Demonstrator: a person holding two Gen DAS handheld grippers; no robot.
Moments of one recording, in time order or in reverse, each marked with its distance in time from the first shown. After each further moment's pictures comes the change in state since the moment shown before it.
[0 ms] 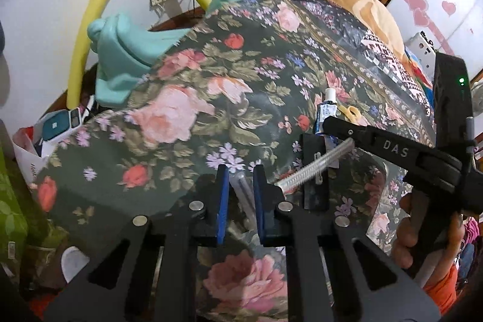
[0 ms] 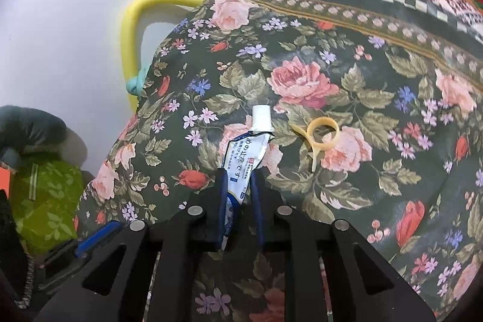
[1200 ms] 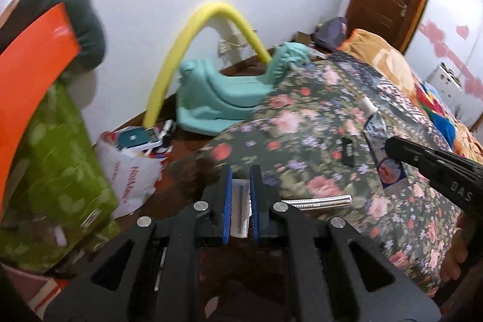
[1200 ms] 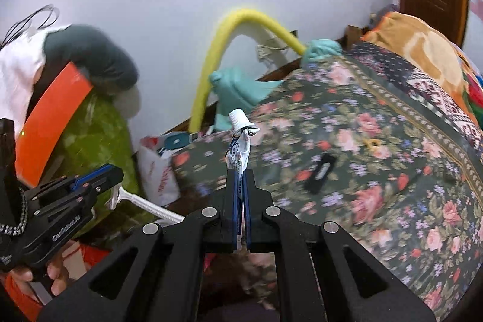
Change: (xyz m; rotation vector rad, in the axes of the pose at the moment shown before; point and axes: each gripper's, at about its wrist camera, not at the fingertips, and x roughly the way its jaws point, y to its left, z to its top) left arm -0.191 0.075 -0.082 -0.063 -0.233 0.212; right arm -0.142 0.154 -0.095 -0.385 -0.115 0.055
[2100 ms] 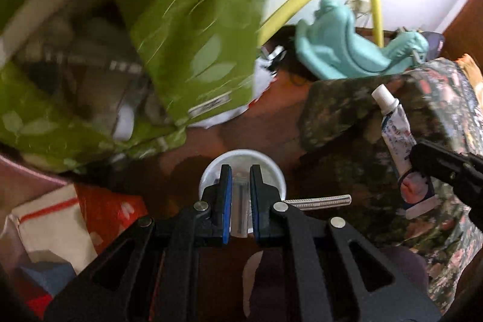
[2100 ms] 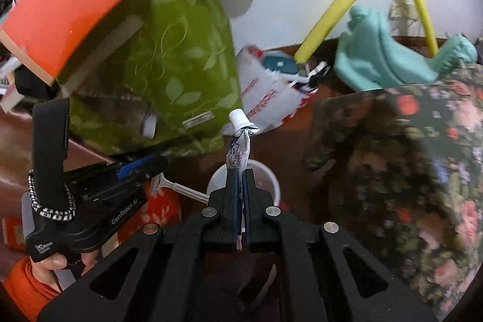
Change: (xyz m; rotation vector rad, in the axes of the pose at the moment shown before) left arm 0.038 0.219 -0.144 -0.386 0.246 0.246; right arm 0.145 0.209 -0.070 -0.332 0.351 0.265
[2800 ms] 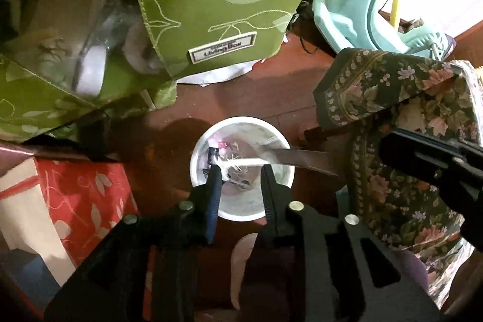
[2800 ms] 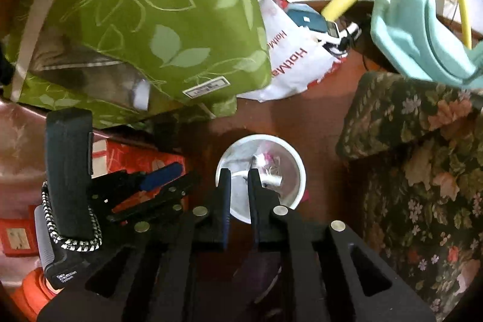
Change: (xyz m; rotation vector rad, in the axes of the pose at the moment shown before) left arm 0.077 0.022 -0.007 -0.093 0.186 -0.068; right arm 0.097 0.012 0.023 -0.015 0.231 0.046
